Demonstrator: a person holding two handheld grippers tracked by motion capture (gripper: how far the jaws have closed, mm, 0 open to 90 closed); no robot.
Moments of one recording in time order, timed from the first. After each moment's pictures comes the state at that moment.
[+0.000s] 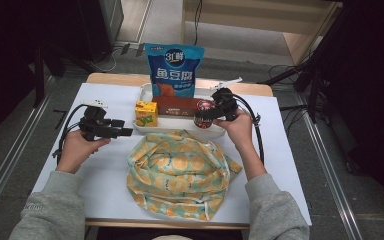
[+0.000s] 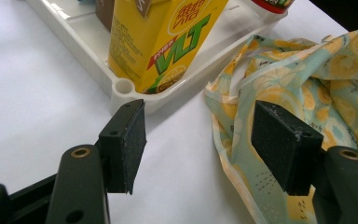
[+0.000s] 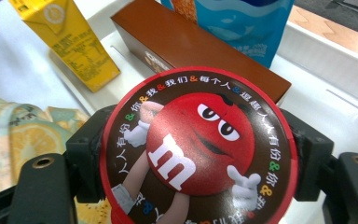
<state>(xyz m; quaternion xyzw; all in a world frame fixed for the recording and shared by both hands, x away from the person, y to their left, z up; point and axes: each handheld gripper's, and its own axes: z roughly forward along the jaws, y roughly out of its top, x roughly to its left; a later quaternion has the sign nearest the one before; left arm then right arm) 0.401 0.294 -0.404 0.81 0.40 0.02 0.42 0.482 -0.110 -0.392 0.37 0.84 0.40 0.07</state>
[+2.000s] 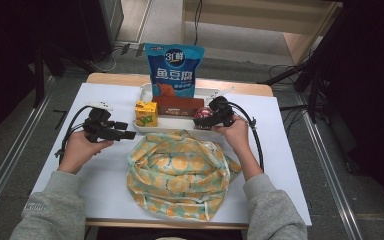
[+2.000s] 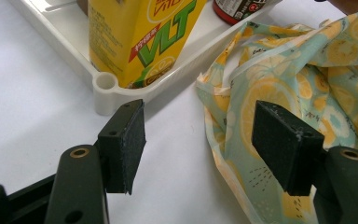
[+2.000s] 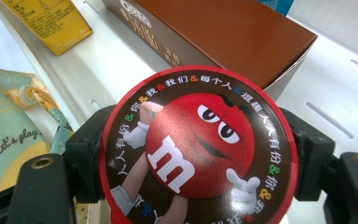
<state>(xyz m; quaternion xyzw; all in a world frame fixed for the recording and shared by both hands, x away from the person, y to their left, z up) 0.400 0.284 -0.407 0.83 0.39 0.01 0.41 0.492 -0.107 -0.437 0.35 0.86 0.37 0.07</state>
